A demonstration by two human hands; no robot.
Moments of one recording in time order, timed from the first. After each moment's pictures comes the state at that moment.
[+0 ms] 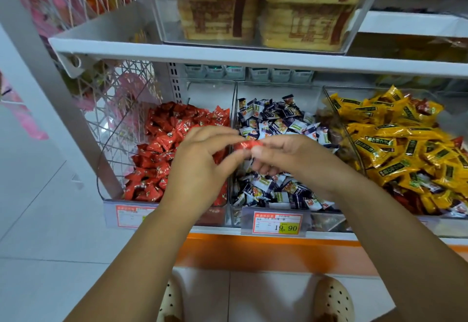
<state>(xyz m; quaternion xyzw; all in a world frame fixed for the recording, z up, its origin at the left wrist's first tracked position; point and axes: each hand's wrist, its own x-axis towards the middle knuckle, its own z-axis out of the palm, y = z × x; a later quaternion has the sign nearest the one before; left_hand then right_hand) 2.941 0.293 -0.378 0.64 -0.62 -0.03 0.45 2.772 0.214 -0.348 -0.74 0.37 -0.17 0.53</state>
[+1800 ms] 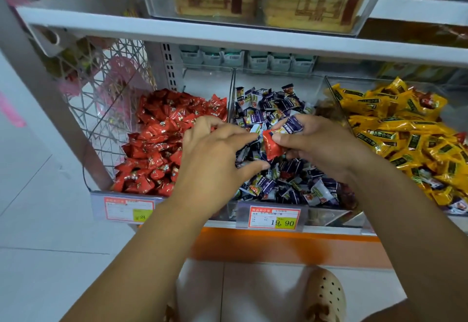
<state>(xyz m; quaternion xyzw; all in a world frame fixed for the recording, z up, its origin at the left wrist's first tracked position) 2.923 0.283 -0.385 0.67 -0.66 0.01 0.33 2.757 0.185 -0.352 -0.66 0.44 -0.21 0.58</state>
